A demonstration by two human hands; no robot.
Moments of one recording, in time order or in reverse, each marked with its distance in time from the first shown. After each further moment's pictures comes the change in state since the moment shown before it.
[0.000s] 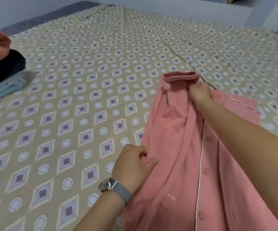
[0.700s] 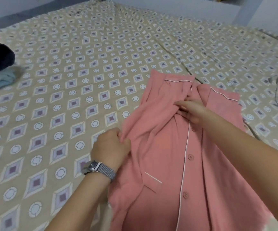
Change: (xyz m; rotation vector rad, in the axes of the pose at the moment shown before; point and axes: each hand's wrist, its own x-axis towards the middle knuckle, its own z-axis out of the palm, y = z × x) left_hand 0.001 0.009 -0.030 0.168 0.163 -0.272; right_hand -0.058 0.037 -0.029 0.475 -0.300 0.373
